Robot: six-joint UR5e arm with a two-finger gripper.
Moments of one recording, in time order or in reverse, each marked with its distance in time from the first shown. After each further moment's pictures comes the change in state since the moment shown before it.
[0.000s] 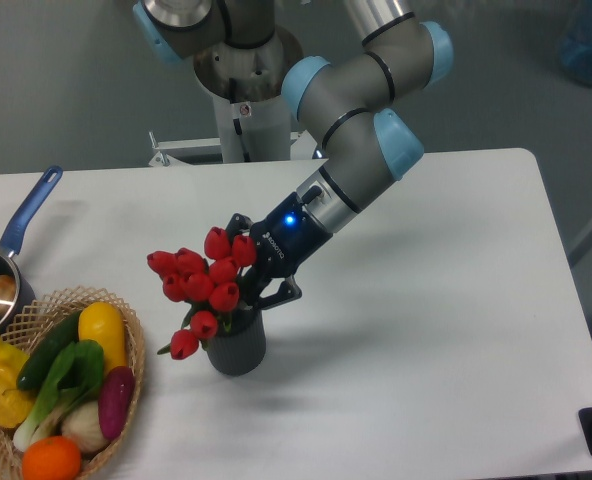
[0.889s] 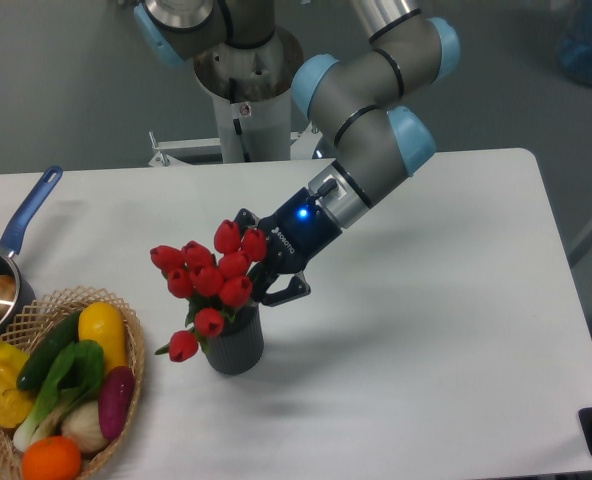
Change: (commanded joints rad) arm 0.045 0.020 -0.006 -0.011 -0.088 -0.012
